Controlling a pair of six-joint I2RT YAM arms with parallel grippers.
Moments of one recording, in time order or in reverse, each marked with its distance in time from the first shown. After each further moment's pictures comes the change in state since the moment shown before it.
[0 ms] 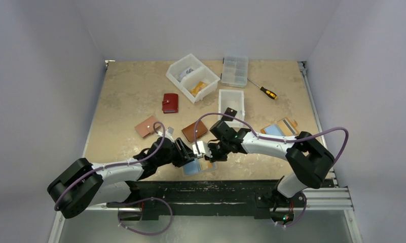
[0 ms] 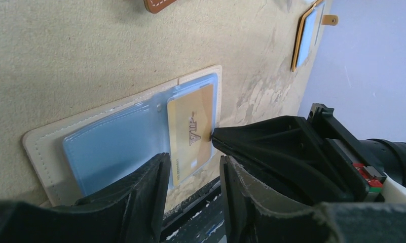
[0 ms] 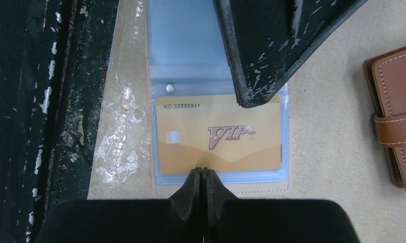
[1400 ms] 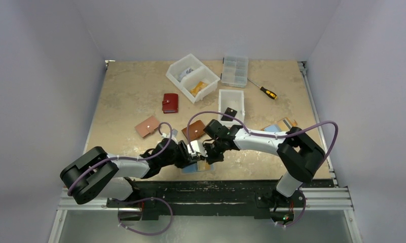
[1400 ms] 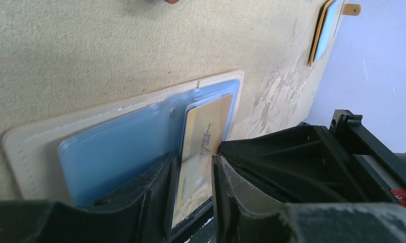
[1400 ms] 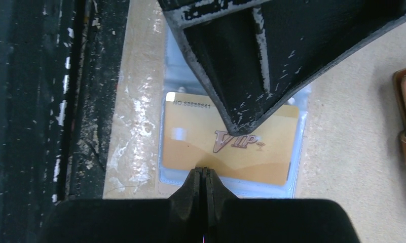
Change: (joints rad) left arm -0.033 0.187 0.000 0.155 0.014 -0.006; right arm 0.032 0.094 0.108 -0.096 -0.005 0.036
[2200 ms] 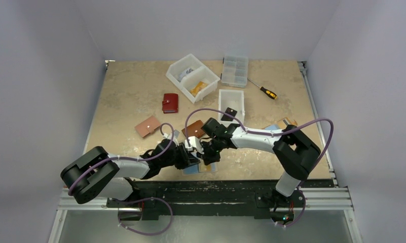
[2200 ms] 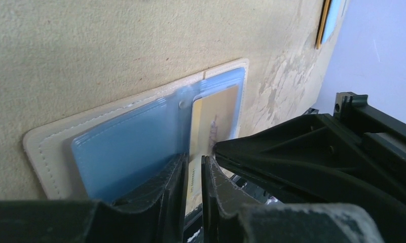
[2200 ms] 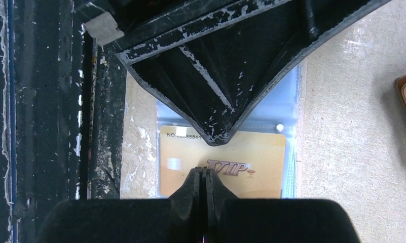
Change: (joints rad) left arm -0.001 0.008 -0.016 0.029 0.036 0.061; right arm -0.010 0.047 0.040 0.019 -0.053 0.148
